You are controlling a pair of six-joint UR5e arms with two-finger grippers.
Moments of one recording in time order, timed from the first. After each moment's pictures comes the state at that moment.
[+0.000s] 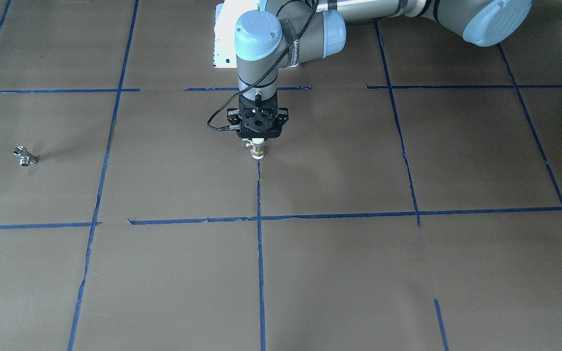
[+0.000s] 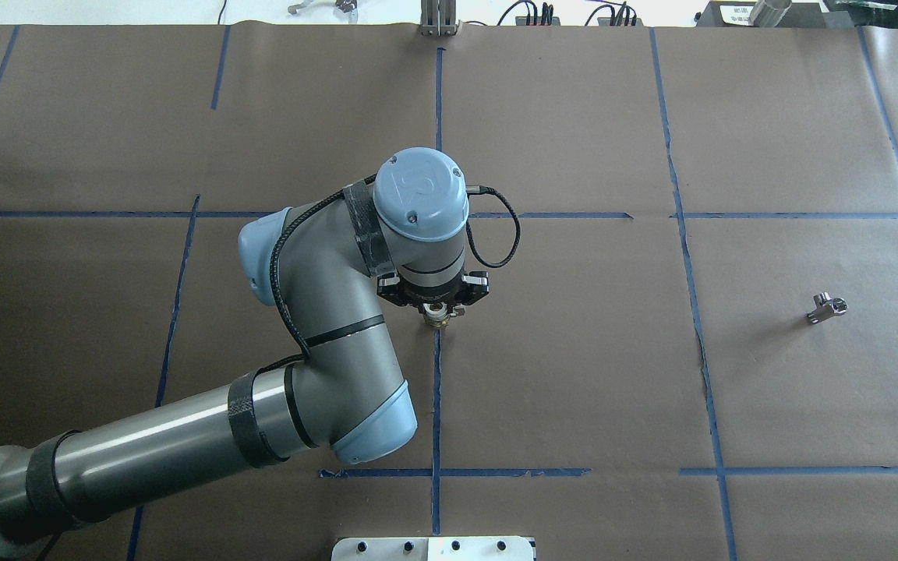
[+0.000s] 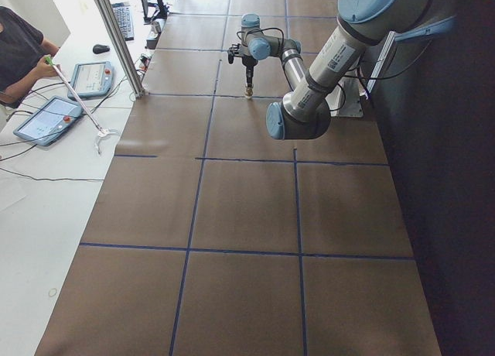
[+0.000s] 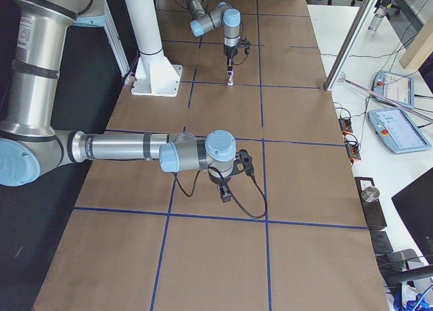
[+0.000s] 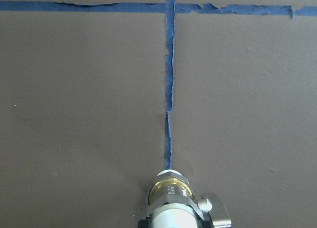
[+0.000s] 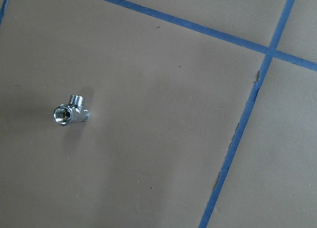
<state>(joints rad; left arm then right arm) -0.48 -2.47 -1.52 -1.50 -1.89 -1.24 1.46 -1.81 1.84 -1.46 2.44 -0.18</state>
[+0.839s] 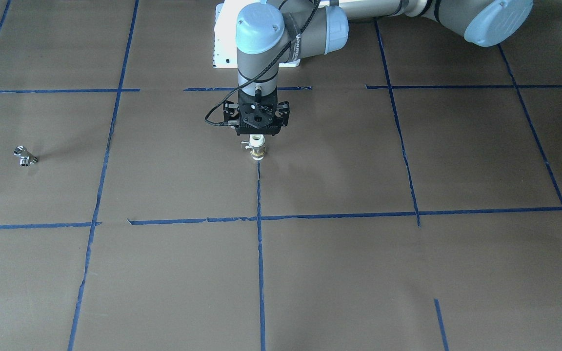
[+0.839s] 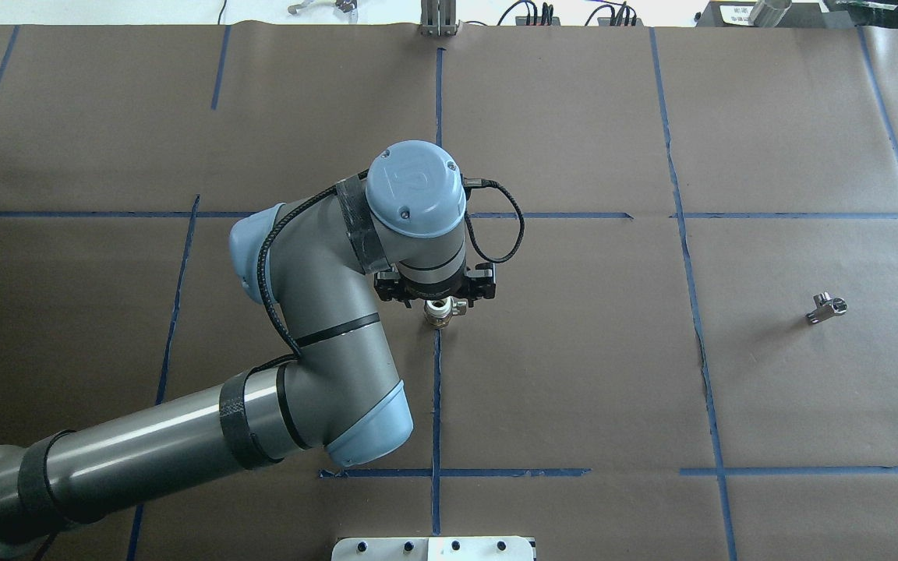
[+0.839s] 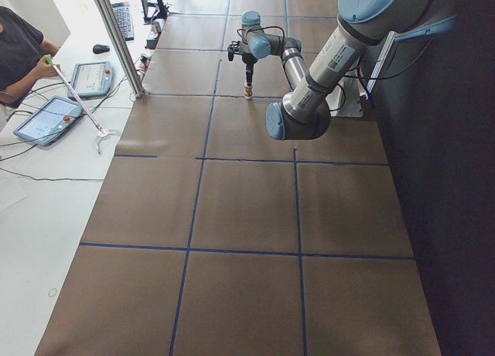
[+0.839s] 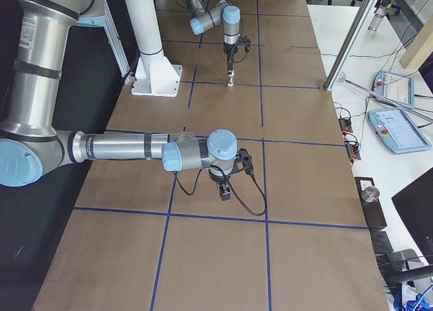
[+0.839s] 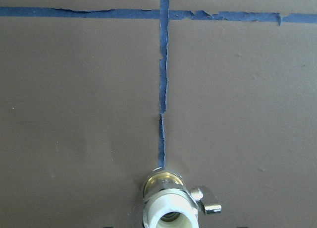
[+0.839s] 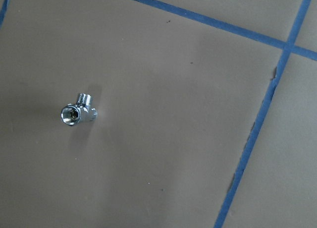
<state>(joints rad) -0.49 -2.46 -1.57 -1.51 -1.89 -1.25 1.40 -1.81 1.84 -1.41 2.44 -0.09</state>
